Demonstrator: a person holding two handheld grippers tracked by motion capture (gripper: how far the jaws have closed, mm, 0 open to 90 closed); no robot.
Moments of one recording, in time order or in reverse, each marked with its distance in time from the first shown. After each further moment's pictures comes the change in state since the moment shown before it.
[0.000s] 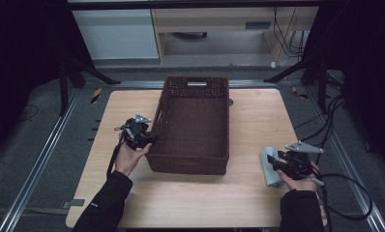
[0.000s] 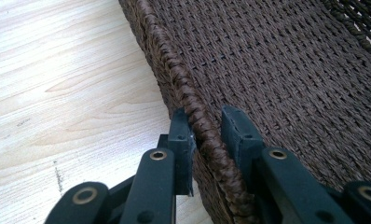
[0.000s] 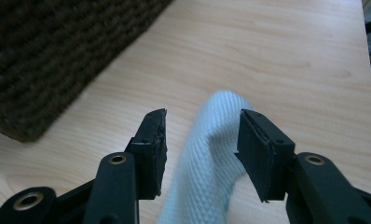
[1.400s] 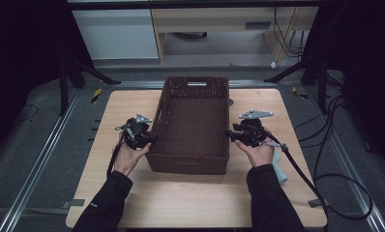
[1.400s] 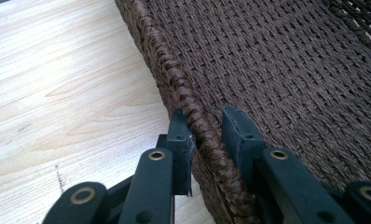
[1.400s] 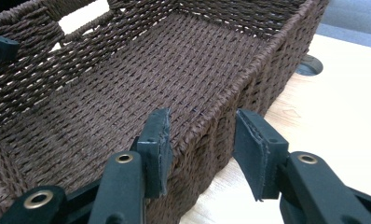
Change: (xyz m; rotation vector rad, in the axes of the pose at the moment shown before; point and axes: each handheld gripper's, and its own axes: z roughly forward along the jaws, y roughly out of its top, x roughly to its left) left arm -0.001 0.001 0.000 0.002 0.007 0.041; right arm 0.078 0.100 0.073 -0.036 0.201 -0.109
